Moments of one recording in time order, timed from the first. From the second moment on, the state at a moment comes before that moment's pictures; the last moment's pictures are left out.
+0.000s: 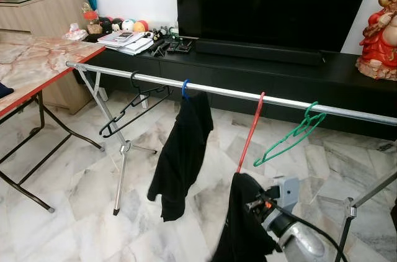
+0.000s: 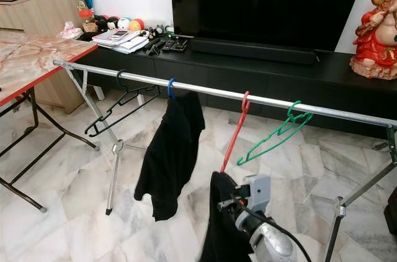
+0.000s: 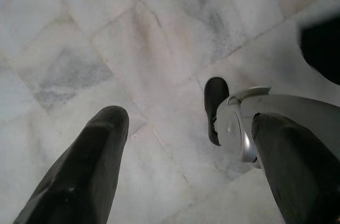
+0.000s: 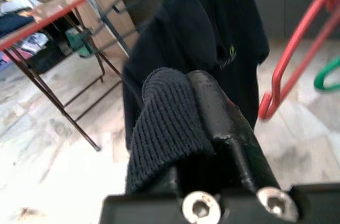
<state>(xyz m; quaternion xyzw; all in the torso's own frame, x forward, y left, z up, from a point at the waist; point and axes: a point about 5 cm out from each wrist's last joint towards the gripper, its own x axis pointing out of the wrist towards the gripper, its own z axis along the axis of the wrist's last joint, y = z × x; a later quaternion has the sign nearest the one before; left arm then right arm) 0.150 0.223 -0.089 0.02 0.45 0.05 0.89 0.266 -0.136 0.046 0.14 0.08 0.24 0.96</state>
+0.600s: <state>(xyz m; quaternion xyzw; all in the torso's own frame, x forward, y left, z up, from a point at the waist) 0.246 0.208 -0.021 0.02 0.19 0.01 0.98 0.254 -0.204 0.006 0.12 0.11 -0.09 0.98</state>
